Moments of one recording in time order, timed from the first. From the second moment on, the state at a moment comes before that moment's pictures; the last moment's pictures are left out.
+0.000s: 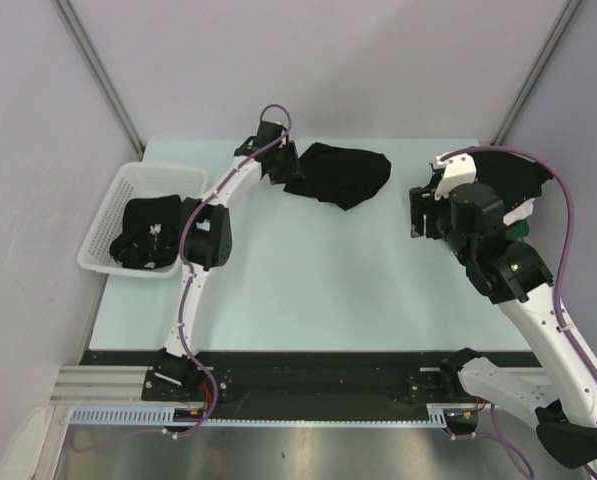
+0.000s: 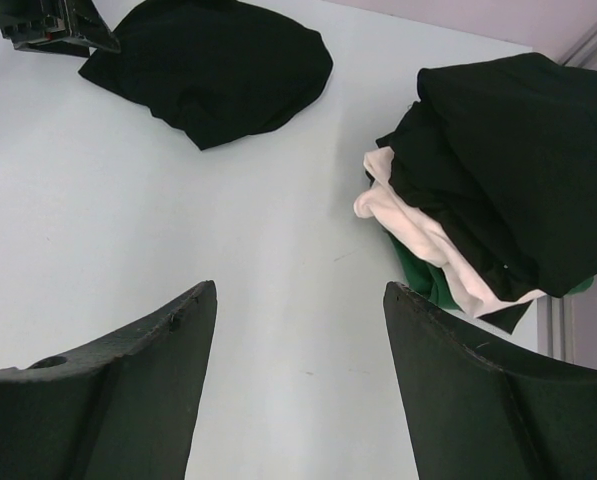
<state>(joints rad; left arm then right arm) -0.34 2.53 2.31 -0.58 0.14 -0.53 0.49 0.94 1.24 -0.69 0.34 0.03</state>
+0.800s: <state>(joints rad) -0.31 2.60 2.32 -0.58 0.19 -0.55 0.56 0.95 1.24 -0.71 0.35 0.09</state>
